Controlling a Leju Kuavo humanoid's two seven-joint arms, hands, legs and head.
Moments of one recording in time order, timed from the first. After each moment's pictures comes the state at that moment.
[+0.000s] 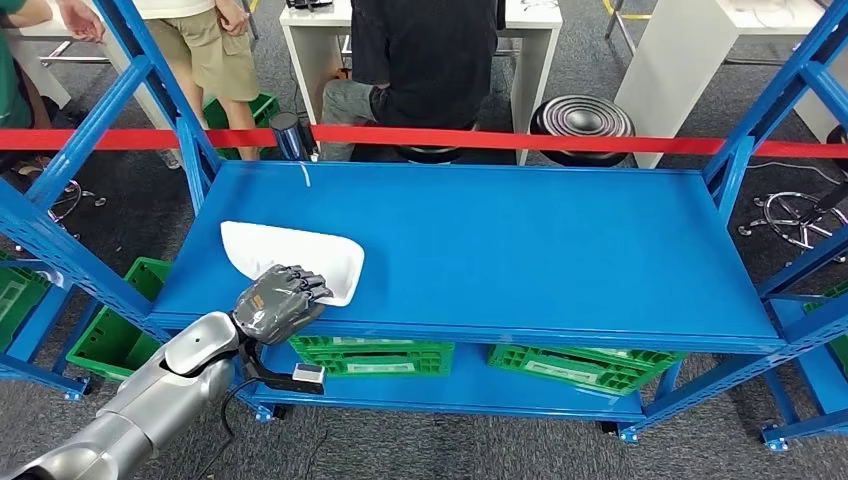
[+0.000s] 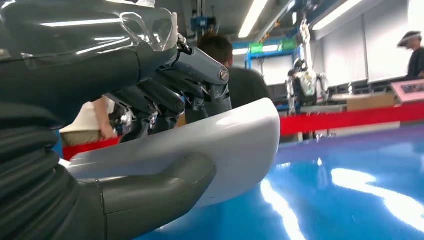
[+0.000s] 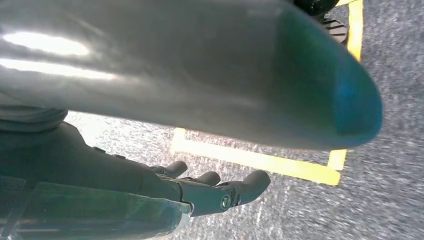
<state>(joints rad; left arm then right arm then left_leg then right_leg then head) -0.51 0.26 -0.77 -0.83 -0.90 0.55 -0.50 -0.03 -0.19 0.63 -0.23 -0.54 -0.09 -0.09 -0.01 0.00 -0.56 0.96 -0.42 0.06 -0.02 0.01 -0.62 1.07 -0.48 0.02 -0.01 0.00</state>
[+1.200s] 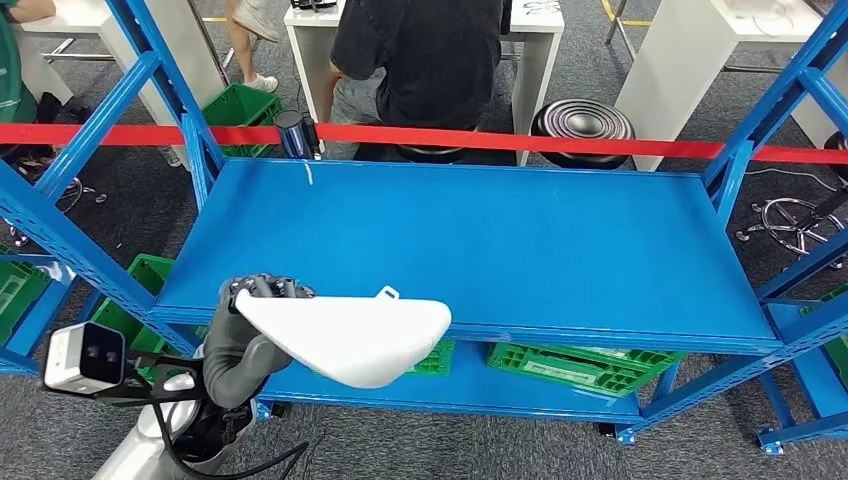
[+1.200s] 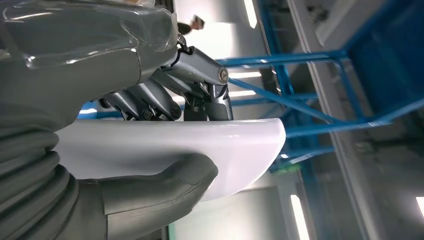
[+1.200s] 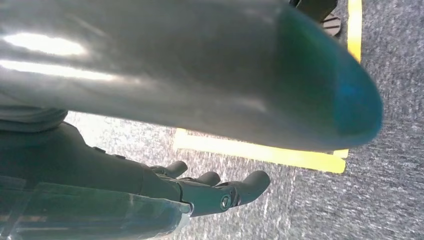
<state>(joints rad) -0.21 0.18 -0.65 -1.75 0.60 -0.47 -0.51 -0.01 -0.19 0.60 -0.22 -0.54 -0.09 -0.11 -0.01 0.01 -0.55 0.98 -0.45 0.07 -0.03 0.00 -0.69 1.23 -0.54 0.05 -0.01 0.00</state>
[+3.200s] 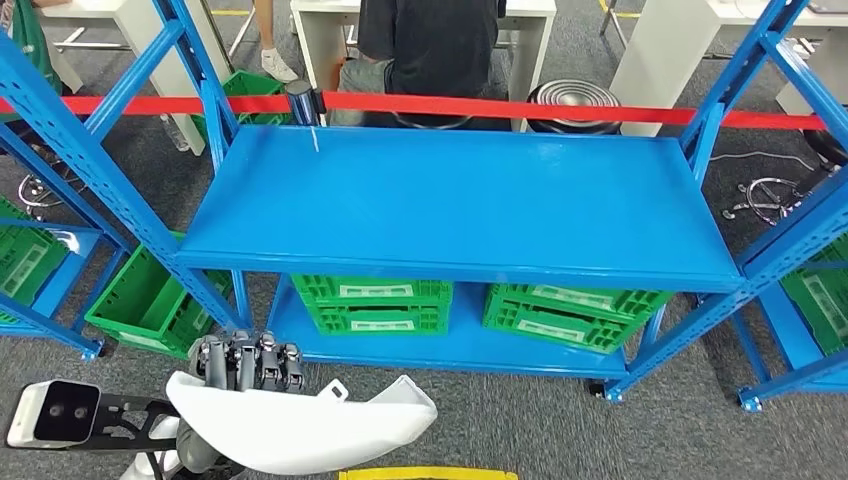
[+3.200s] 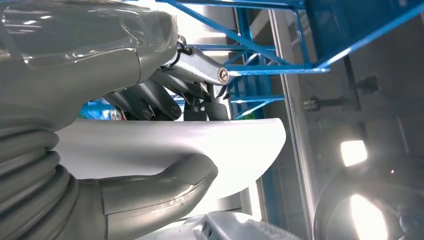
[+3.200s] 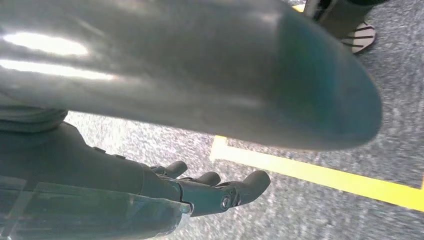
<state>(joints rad) -0.09 0.19 -0.65 -1.77 0.63 -0.67 -0.64 -0.01 -0.16 0.61 -0.24 -0.49 -0.09 -0.06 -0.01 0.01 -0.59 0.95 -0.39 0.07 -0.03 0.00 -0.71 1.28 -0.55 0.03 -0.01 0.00</state>
